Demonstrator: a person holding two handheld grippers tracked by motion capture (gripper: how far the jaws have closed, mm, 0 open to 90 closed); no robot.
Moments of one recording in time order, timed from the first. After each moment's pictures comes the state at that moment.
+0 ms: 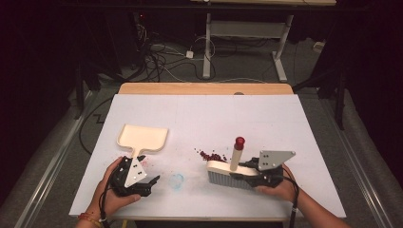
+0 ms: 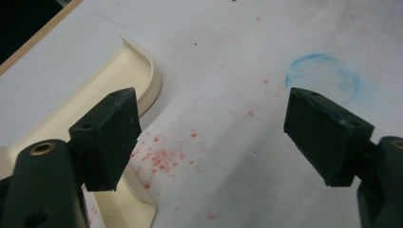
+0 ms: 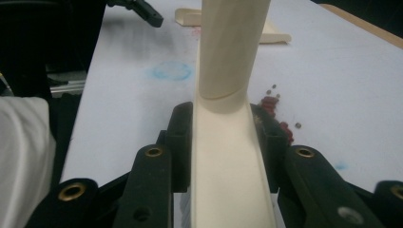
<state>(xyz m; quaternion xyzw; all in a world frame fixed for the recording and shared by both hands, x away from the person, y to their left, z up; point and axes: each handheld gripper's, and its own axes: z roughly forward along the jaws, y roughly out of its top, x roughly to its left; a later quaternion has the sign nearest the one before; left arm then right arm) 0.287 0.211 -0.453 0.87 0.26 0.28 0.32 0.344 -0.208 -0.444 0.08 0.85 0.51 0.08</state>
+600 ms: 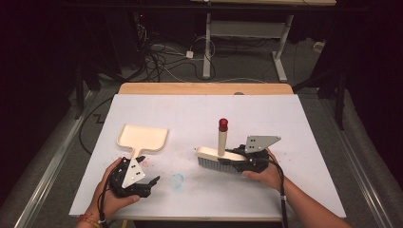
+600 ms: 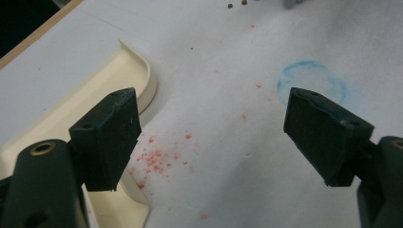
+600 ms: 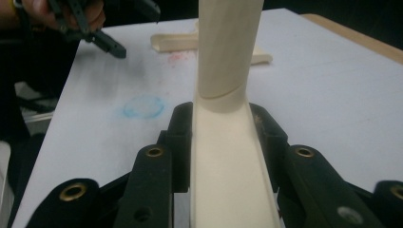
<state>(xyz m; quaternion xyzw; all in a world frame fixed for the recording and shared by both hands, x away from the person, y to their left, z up) 0.284 0.214 -0.452 0.86 0.27 0.27 0.34 0.373 -0.177 -0.438 0.12 0.83 0.53 0.08</state>
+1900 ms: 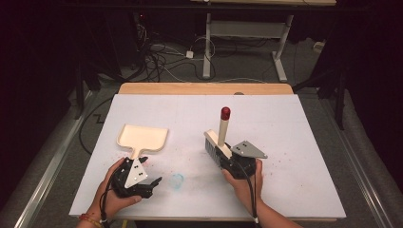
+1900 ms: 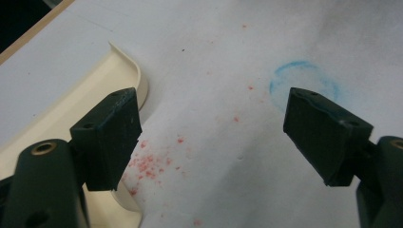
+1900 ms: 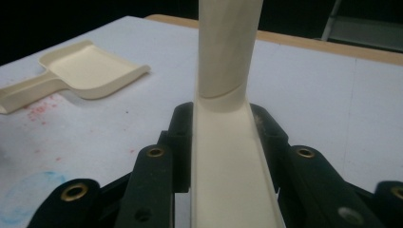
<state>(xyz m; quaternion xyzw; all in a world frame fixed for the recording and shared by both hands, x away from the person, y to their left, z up) 0.285 0.208 -0.452 0.87 0.25 0.26 0.33 0.331 -0.129 -0.438 0.41 0.73 0.48 0.26</state>
